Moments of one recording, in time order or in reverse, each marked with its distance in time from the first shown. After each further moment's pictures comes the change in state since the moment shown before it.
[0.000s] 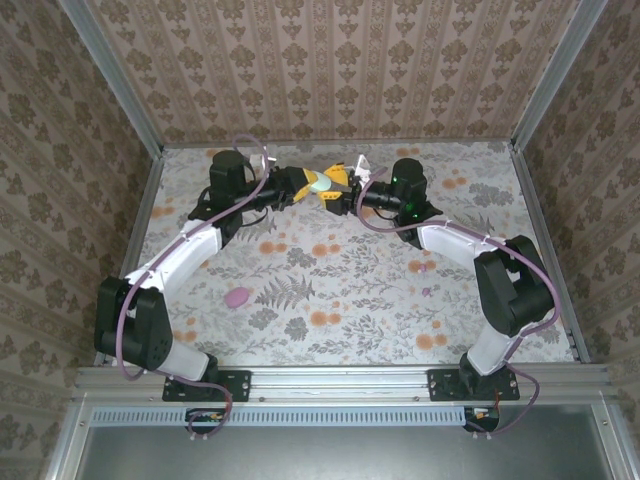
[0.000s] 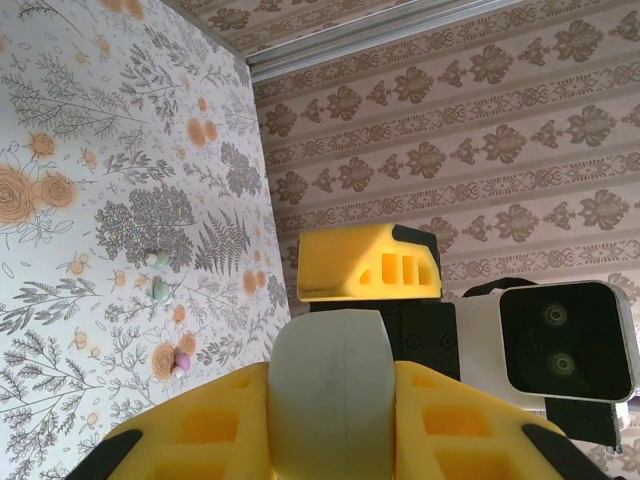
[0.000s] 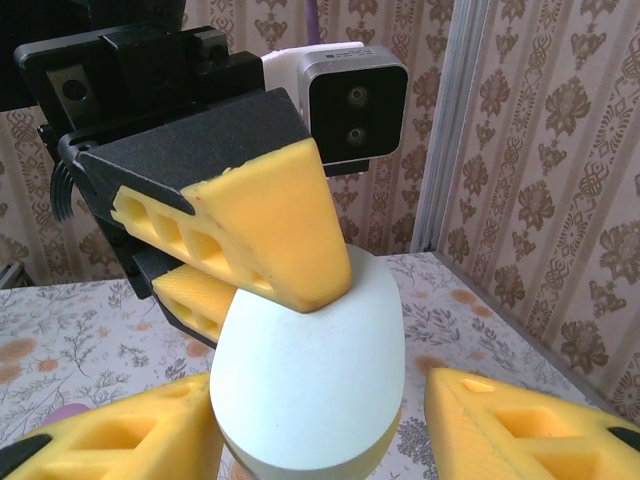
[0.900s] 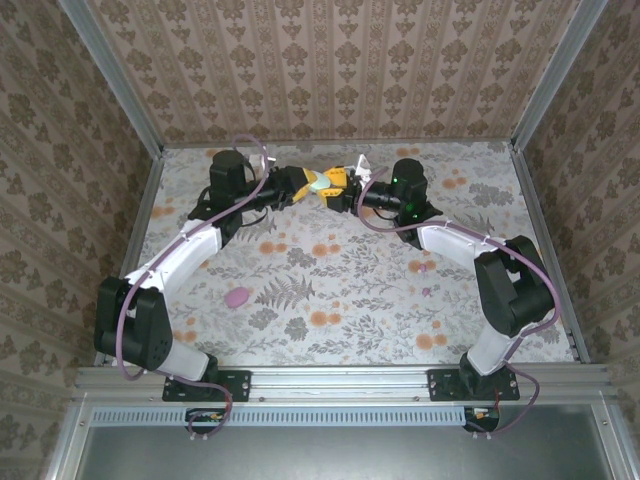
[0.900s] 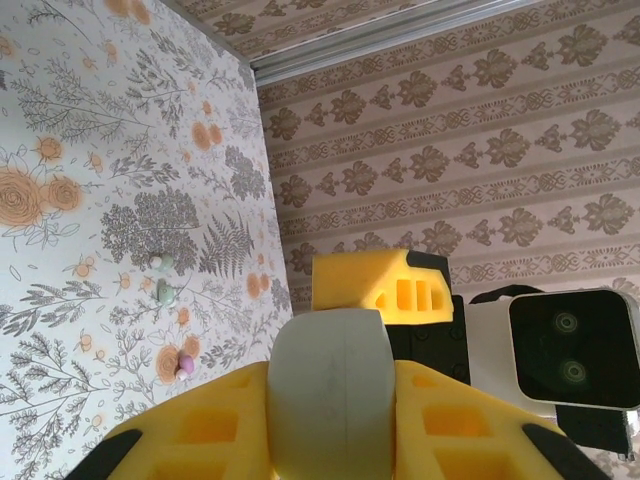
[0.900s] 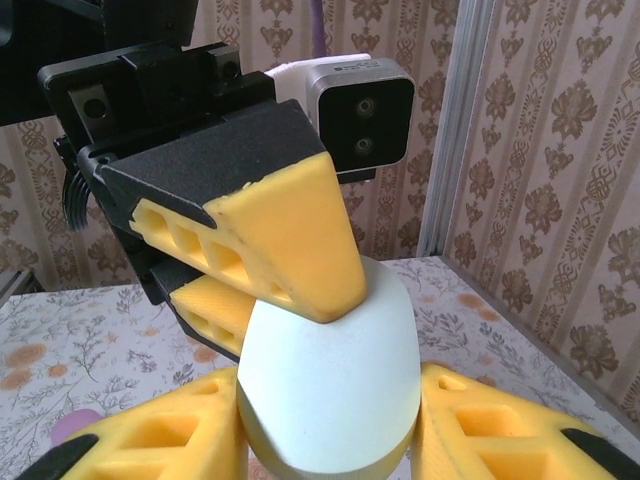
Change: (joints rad) left arm 0.000 0.000 0.002 -0.010 -0.011 0.012; right arm 0.000 -0.001 -0.001 0.014 -0.008 0.021
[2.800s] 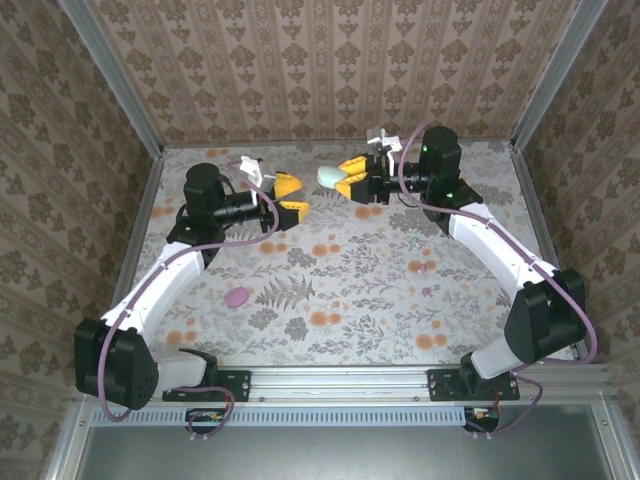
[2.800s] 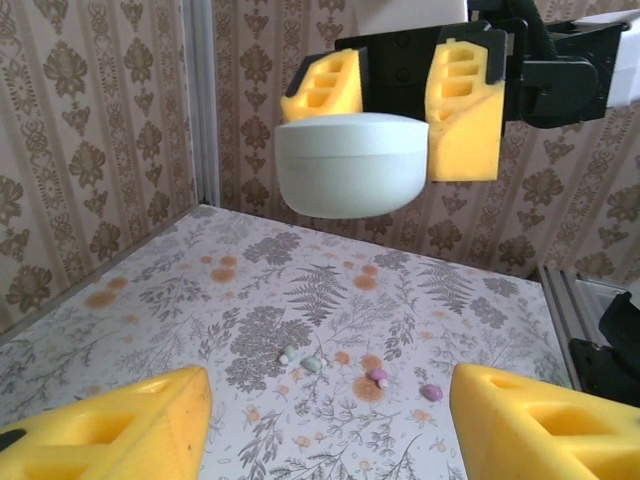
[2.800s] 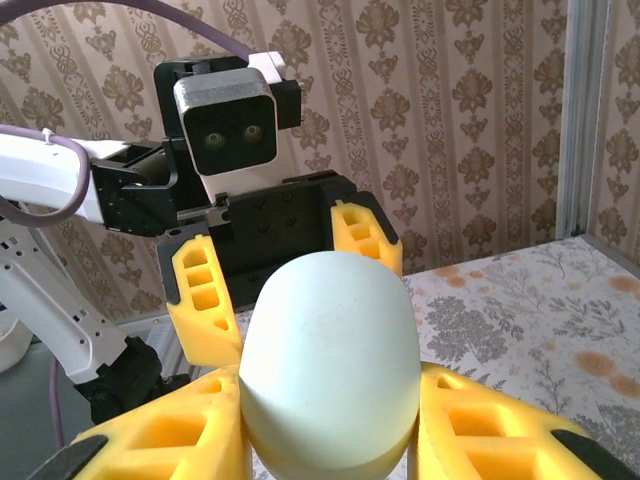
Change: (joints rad) left arm 0.042 -0.211 -0.116 0.050 0.234 1.114; right arm -0.083 -0.198 0.186 -0.466 -0.322 0.201
